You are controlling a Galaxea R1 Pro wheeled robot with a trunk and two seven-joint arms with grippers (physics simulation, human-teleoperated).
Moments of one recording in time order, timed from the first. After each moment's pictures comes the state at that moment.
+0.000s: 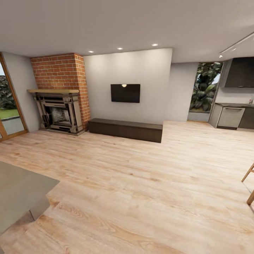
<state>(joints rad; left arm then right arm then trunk) -0.25 -0.01 0.09 0.00 0.19 -0.04 0.02 -0.24 0.00 0.08 0.03 0.03 -0.10 -0.03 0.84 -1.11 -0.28</state>
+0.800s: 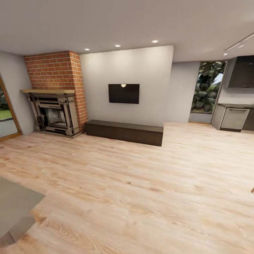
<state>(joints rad) -0.25 -0.01 0.09 0.00 0.19 -0.04 0.02 -0.24 0.00 0.08 0.03 0.03 -0.10 -0.03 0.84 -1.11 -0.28</state>
